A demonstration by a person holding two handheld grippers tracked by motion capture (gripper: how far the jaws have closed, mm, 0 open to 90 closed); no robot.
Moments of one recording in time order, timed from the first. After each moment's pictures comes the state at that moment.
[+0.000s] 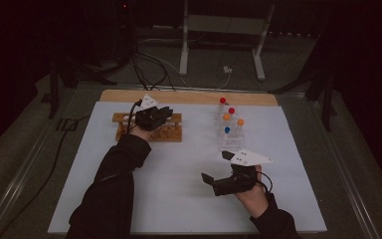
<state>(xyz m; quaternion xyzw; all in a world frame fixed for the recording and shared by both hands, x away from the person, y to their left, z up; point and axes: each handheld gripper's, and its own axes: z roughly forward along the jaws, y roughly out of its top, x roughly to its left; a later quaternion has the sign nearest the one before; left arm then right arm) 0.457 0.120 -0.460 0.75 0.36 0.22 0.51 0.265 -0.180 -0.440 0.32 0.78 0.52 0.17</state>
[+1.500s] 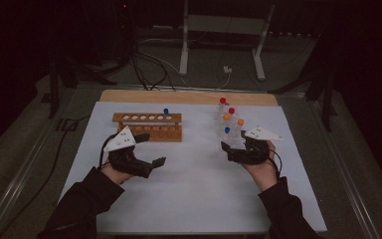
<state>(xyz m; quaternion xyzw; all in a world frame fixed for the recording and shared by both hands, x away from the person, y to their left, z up) 0.303 0.161 -0.432 0.78 0.24 0.14 0.56 0.336 -0.224 -0.447 0.42 0.74 0.46 0.26</state>
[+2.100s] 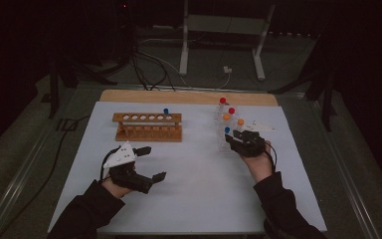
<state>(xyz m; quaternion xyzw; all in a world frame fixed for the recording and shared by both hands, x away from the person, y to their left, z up) 0.284 0.160 -0.453 0.78 0.24 0.13 0.56 0.370 -0.225 -0.464 0.44 0.75 0.43 0.25</state>
